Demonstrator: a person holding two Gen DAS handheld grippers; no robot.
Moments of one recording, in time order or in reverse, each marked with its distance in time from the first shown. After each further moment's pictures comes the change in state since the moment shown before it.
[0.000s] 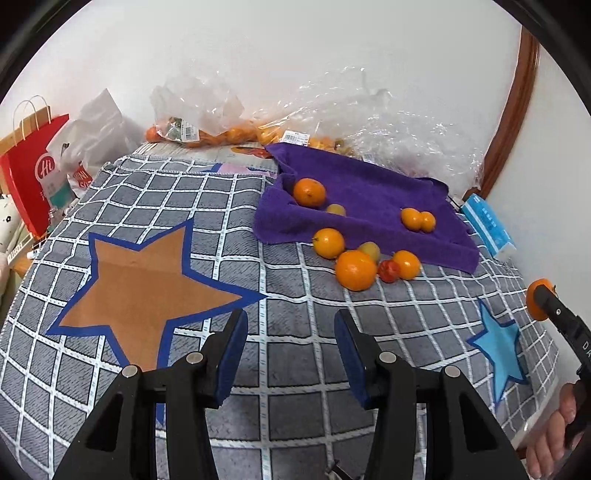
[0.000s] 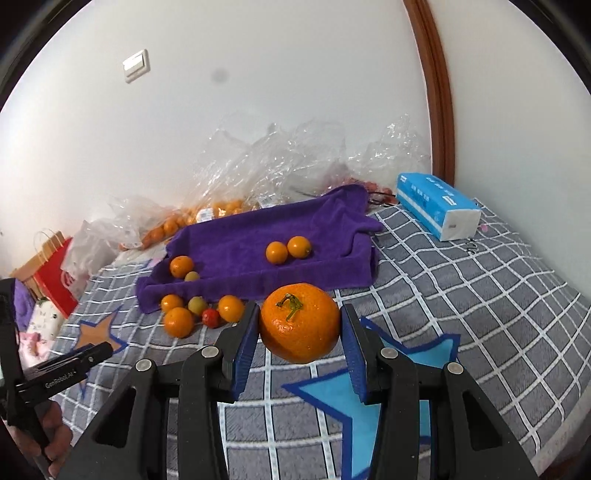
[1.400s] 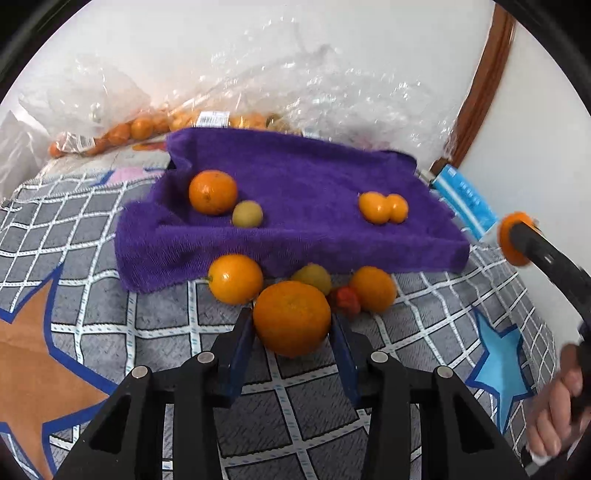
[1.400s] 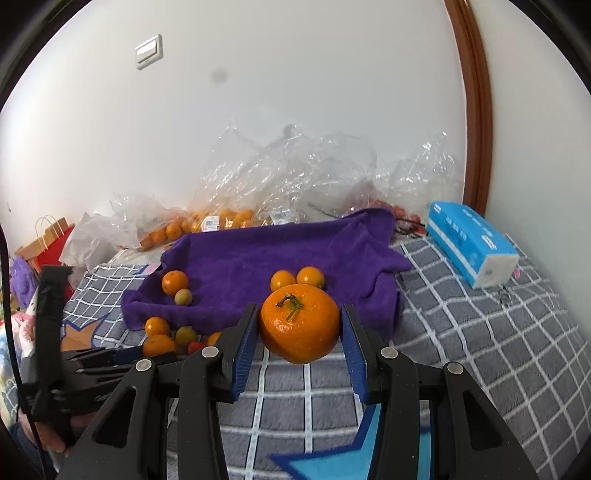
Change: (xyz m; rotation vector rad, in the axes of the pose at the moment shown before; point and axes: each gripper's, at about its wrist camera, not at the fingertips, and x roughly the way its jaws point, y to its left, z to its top) left arm 0.090 -0.054 0.030 0.122 0.079 -0.161; right arm 0.070 0.008 0.046 -0.126 -0.012 0.042
